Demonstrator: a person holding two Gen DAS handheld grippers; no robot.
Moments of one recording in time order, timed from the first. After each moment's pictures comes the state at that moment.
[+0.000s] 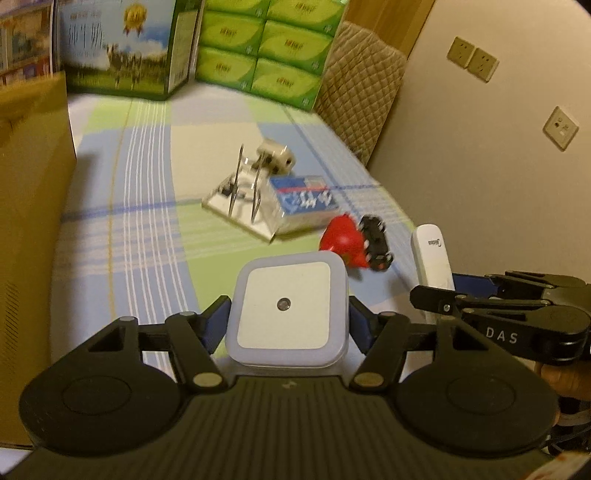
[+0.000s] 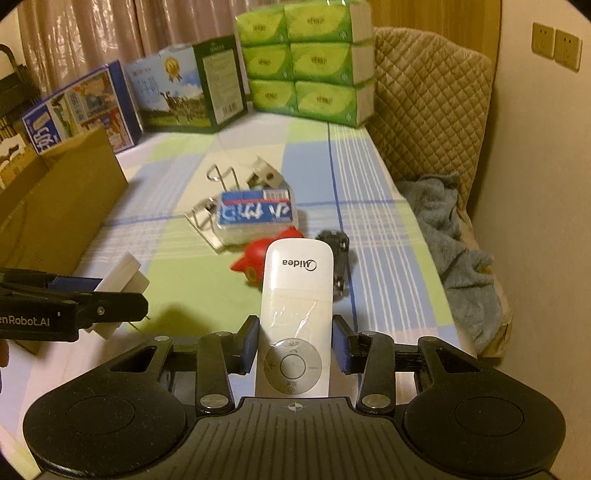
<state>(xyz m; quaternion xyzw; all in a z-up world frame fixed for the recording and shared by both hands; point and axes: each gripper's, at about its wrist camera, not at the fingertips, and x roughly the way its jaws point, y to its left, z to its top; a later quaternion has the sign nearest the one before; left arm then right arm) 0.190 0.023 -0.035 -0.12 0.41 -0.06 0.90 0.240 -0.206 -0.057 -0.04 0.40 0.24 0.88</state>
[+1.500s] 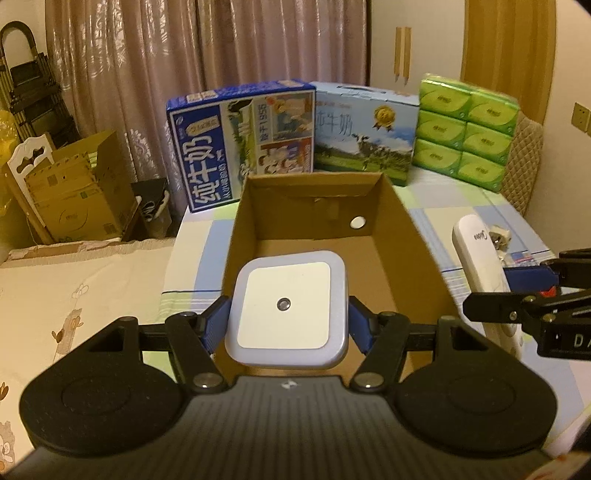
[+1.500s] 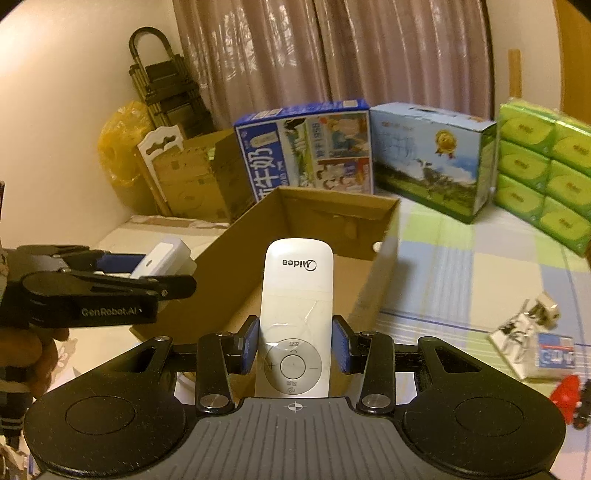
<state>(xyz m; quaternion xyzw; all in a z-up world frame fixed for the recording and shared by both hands) 0.056 0.264 0.063 -0.04 0.35 0.17 0.92 0.142 0.058 0.039 -0.05 0.33 0.46 0.82</state>
